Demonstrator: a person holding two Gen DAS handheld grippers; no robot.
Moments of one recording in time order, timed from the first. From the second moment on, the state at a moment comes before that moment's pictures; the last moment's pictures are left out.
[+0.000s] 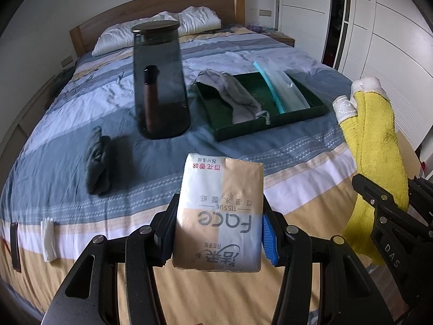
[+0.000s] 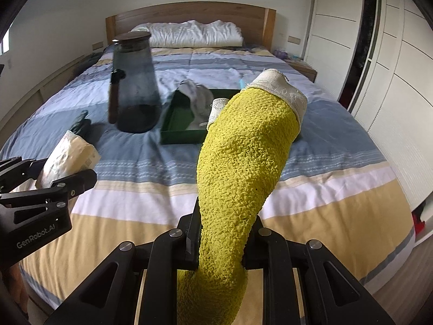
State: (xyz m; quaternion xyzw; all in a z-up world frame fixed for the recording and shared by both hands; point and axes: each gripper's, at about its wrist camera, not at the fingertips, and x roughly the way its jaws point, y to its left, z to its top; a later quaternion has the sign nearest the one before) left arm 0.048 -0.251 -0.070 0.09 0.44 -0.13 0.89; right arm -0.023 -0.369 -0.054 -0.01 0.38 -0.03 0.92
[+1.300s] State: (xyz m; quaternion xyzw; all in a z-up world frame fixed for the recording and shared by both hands) left arm 0.206 -0.366 -0.045 0.07 0.41 -0.12 0.90; right arm 0.185 -0.466 -0.063 -0.03 0.35 -0.04 0.93
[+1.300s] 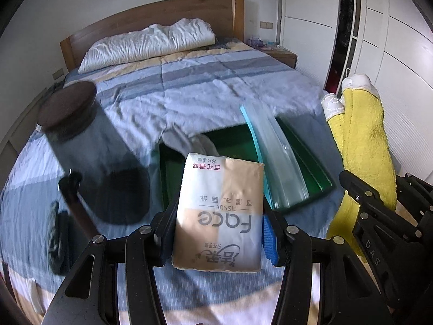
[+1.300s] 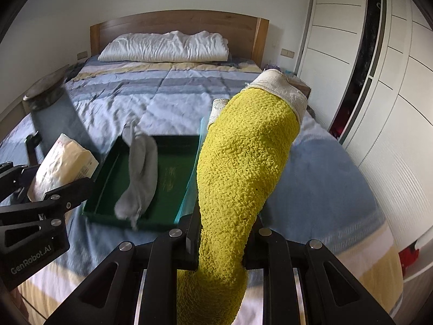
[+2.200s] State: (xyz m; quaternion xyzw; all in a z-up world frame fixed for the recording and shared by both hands) left arm 0.298 -0.395 -0.078 0.08 0.42 -0.09 0.90; right arm 0.311 -0.480 -0.104 -0.10 0.36 0.00 0.93
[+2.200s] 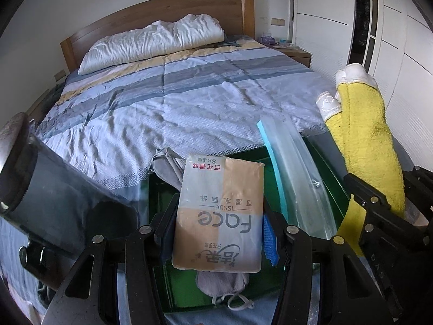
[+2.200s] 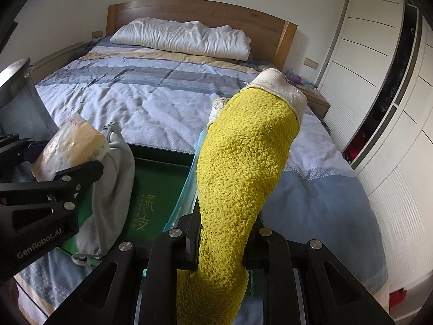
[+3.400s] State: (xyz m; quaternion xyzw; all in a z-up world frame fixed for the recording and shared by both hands) left arm 0.322 -0.399 -0.124 0.10 0.43 -0.08 0.89; right arm 0.369 -0.478 -0.153 -0.13 0.41 0.05 0.90
